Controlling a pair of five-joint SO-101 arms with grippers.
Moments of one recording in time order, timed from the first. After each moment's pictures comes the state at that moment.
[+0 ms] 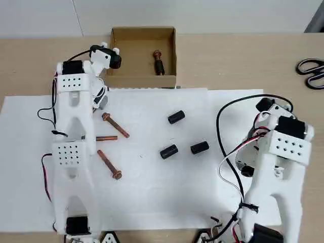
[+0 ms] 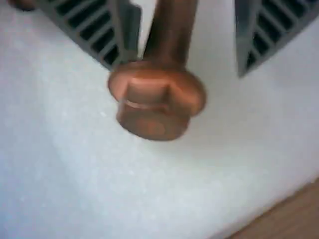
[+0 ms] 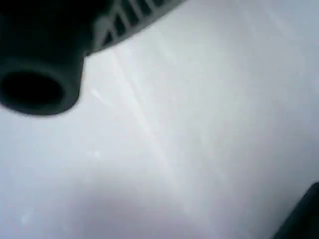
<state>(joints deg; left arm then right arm) -8.3 61.8 -63.7 98.0 -27.0 16.1 -24.5 28.3 96.0 -7.3</state>
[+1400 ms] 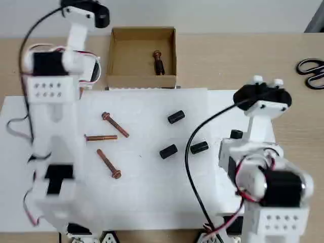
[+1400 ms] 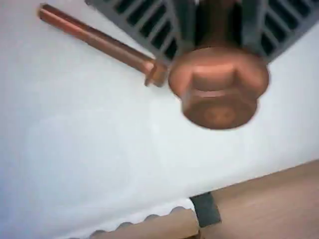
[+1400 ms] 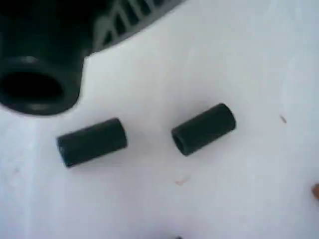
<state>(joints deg) -4.2 10.7 -41.3 99.8 -10.4 -2.7 -55.6 20.8 97.2 -7.3</state>
